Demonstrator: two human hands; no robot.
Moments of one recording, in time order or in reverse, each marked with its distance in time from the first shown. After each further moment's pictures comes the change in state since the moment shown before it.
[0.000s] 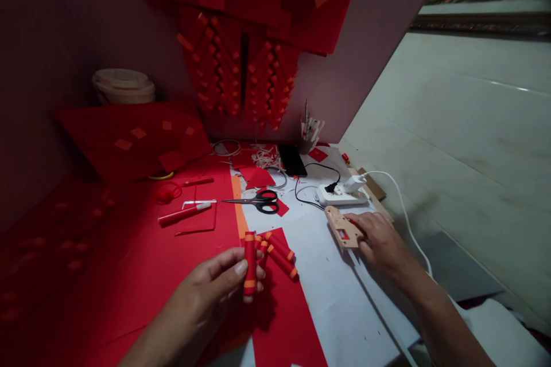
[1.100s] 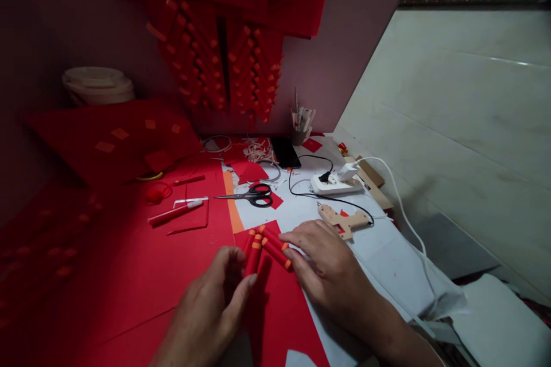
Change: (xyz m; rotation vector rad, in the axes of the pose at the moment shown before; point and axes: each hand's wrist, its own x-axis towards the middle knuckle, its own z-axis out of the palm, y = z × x) left_hand -0.003 -0.019 0.000 0.900 0.225 0.380; right_hand 0.024 -0.147 -0.009 0.387 0.055 -0.096
